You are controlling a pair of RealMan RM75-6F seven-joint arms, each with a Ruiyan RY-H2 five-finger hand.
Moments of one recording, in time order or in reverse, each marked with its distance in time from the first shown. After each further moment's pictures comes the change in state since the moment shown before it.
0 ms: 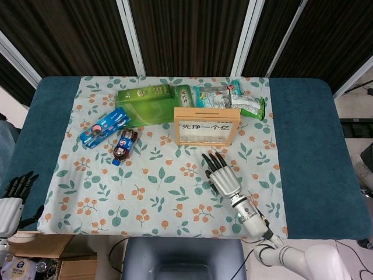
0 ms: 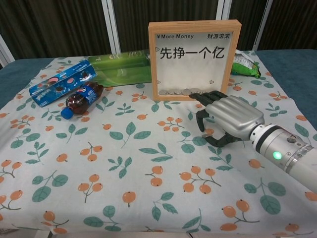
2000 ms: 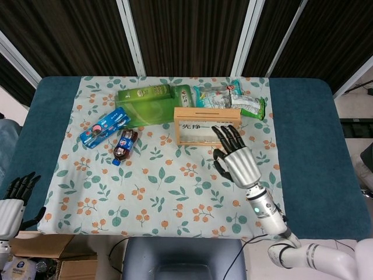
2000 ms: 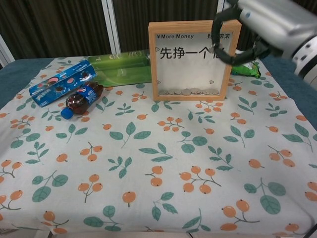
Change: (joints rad) left arm 0.008 0.015 0.007 -0.048 0.019 0.029 0.036; right arm -0.031 0.382 0.138 -0.625 -0.057 0.261 -0.082
